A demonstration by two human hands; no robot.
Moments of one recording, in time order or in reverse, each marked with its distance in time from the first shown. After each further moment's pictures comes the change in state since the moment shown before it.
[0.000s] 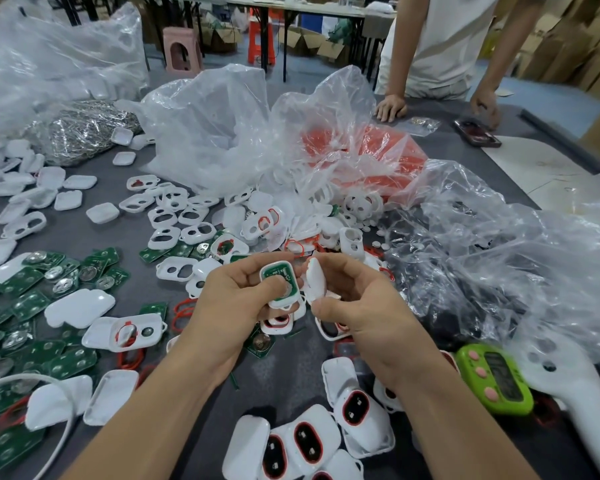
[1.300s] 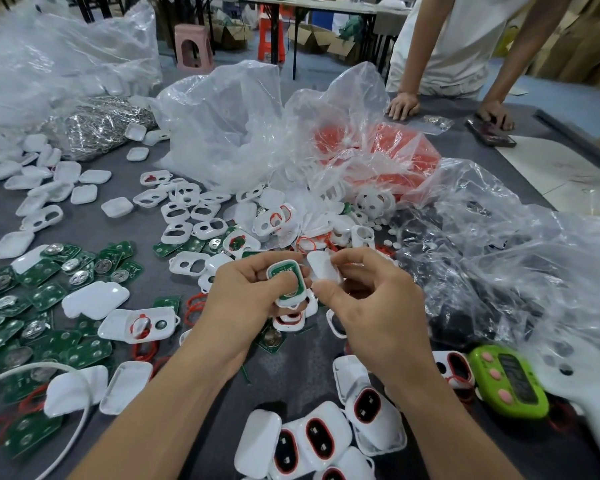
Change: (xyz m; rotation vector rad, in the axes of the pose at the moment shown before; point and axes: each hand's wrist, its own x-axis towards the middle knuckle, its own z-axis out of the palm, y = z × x) left_hand 0.000 0.003 0.002 -0.013 0.077 -0.040; right_hand -0.009 -0.002 0.013 -0.455 0.330 -0.218
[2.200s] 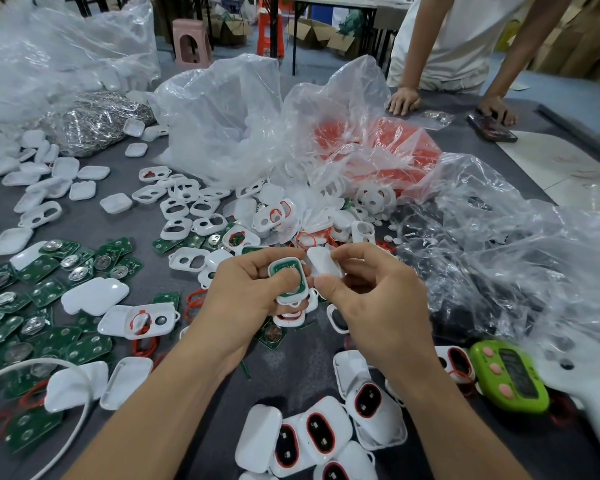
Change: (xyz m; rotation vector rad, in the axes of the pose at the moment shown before) left_hand 0.000 0.001 -0.001 0.028 -0.026 0.004; right_hand 0.002 -0.001 -0.002 0.011 0.000 0.010
